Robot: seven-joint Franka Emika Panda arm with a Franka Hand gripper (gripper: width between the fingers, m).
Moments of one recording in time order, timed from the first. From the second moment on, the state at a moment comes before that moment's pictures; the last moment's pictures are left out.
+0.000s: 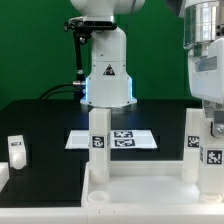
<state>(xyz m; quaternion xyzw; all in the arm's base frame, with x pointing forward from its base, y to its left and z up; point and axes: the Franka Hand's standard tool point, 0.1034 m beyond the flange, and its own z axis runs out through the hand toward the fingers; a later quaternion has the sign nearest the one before) 0.630 0.115 0.122 -0.67 0.74 -0.06 0.08</state>
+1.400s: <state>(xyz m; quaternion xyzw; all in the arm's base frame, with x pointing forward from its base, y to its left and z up) 0.639 0.107 0.124 -0.99 0.14 -0.10 -0.02</state>
